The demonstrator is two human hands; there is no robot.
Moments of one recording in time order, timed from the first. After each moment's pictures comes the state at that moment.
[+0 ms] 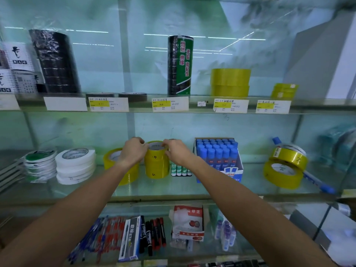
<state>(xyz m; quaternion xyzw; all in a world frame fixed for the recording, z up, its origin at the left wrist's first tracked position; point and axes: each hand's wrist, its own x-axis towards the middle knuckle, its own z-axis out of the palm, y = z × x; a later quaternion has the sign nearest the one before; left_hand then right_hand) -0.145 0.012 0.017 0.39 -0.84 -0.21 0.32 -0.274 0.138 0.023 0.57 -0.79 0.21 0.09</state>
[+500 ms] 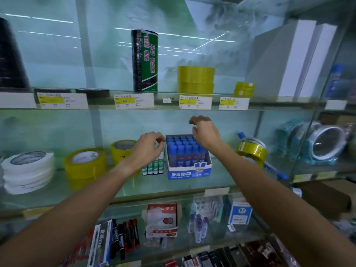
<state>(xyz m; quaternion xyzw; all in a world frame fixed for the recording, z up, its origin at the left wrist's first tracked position) -0.214 0.117 0.029 0.10 -0.91 -0.15 0.37 -0.376 0.274 0.071 0.43 -0.83 0.22 0.29</state>
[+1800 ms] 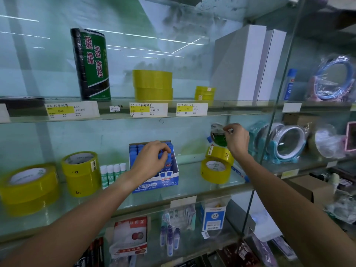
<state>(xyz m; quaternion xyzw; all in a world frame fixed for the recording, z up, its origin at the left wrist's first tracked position) -0.293 0.214 0.027 0.01 -0.91 -0.21 0.36 -0.499 0.438 0.062 0.17 -0.83 0.42 0.32</state>
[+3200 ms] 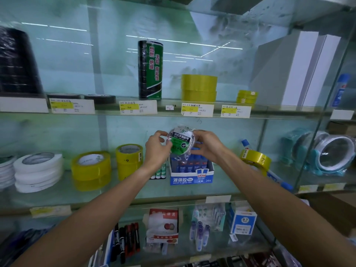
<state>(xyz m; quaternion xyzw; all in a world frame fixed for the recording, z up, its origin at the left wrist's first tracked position) -0.228 0.159 0.041 0.22 -0.77 -0.41 0.44 -0.341 0.289 0.078 0.28 -0.58 0.71 -0.28</state>
